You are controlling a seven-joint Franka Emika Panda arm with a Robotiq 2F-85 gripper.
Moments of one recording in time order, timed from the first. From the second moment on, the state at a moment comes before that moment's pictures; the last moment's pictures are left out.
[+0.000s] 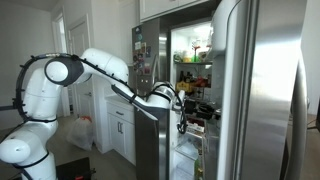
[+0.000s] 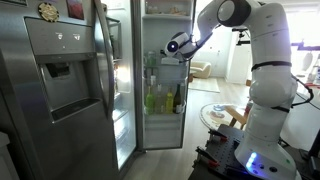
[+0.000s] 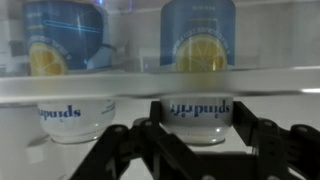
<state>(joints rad) -0.28 0.31 -0.15 -1.71 -2.02 2.62 2.23</state>
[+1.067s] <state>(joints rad) -0.26 0.26 -0.15 -1.71 -1.99 2.60 2.18</state>
